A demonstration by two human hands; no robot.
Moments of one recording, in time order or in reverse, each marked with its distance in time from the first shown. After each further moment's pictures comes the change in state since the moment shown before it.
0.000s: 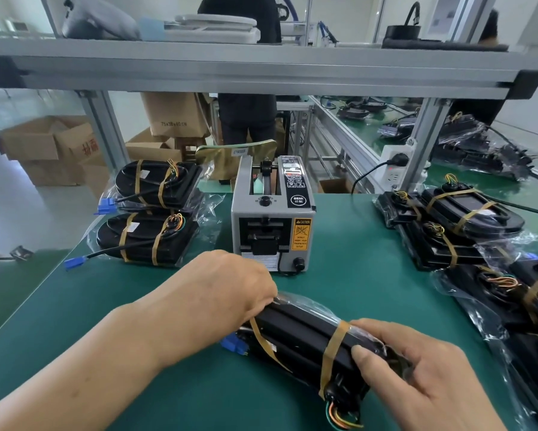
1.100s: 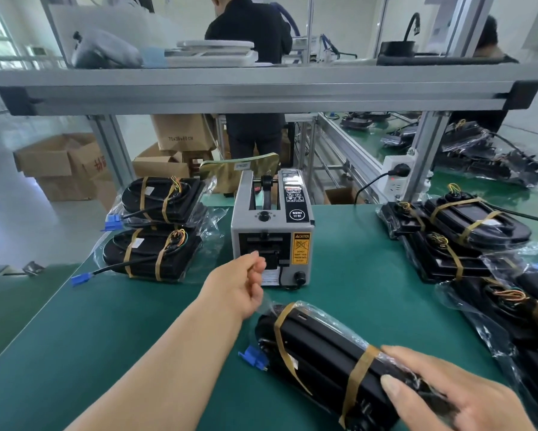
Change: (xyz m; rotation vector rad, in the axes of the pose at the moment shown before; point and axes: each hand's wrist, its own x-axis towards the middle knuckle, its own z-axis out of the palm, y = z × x) left_hand 0.077 -0.022 0.070 -2.096 0.301 -1.343; right_hand -0.010 0.013 -0.007 0.077 0.296 -0.102
